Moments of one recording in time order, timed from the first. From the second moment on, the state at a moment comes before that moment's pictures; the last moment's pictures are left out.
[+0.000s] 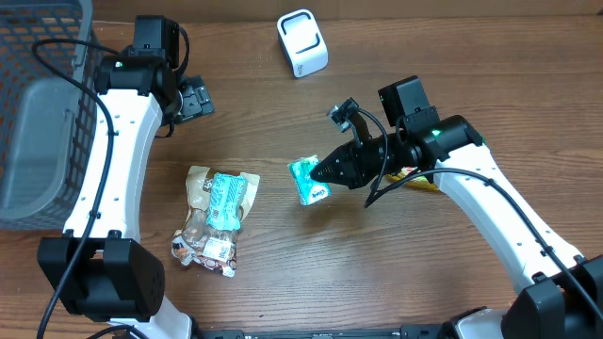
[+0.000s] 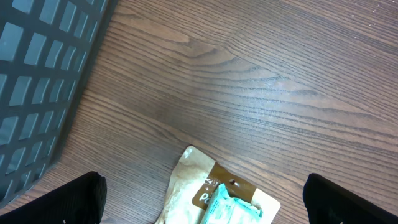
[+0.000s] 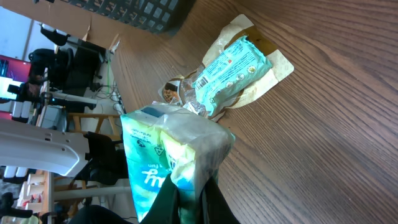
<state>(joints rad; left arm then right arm) -0.05 1.79 1.73 -1.16 -0.19 -0.44 0.38 1.58 1.27 -0.81 -0.91 -0.03</state>
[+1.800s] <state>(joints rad) -0.05 1.79 1.73 -1.16 -0.19 -0.44 0.13 1.58 1.27 -0.77 -1.56 -0.05</state>
